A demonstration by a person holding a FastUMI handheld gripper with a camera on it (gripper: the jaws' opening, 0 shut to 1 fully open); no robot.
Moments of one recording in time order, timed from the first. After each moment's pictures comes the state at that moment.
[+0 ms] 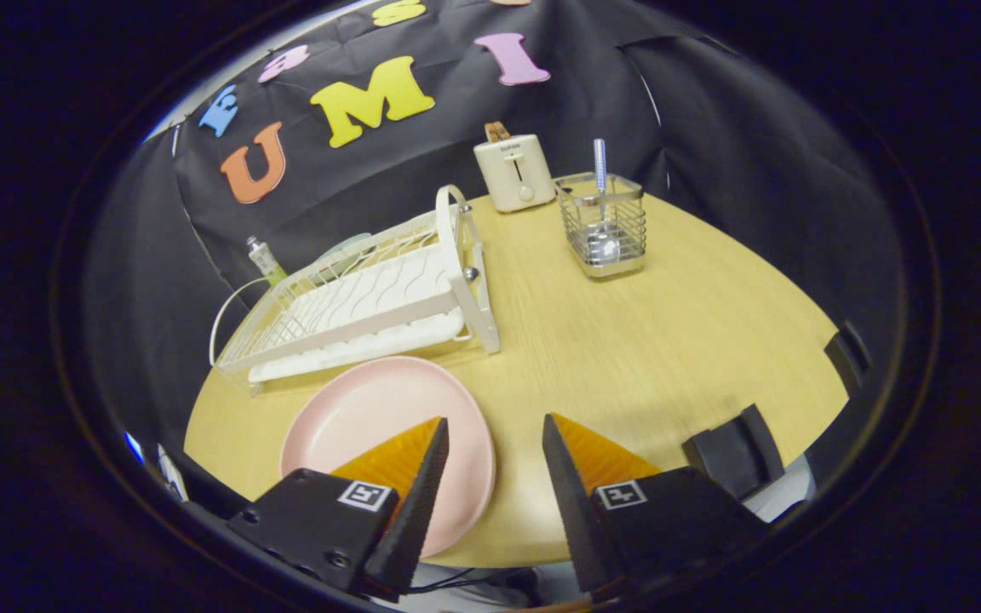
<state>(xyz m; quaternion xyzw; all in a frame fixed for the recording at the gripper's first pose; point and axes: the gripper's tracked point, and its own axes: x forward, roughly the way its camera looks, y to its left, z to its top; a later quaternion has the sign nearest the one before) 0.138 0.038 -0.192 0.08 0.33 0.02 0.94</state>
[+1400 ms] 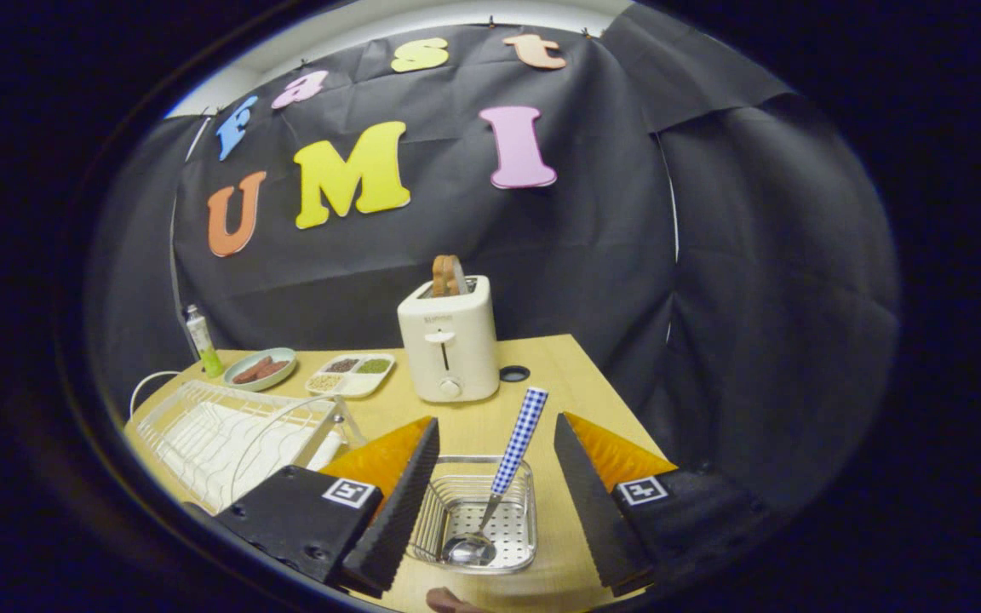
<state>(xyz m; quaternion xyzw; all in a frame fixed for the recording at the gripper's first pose) 0.394 -0.102 -0.067 0.02 0.16 0.01 0.99</state>
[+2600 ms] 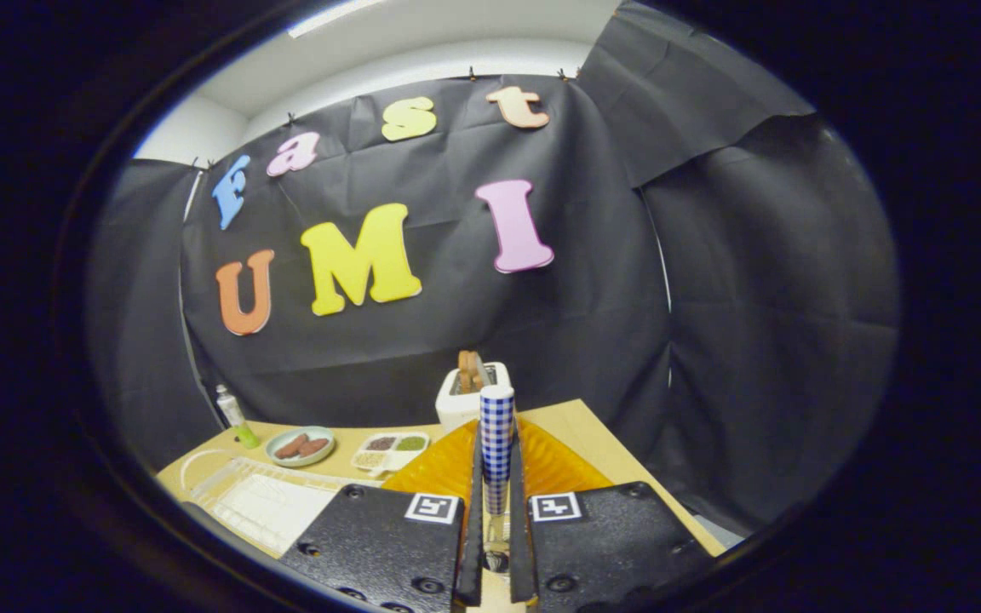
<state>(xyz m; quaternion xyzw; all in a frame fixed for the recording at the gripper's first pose) 0.308 -0.051 0.060 0.06 0.04 0.03 1.00</state>
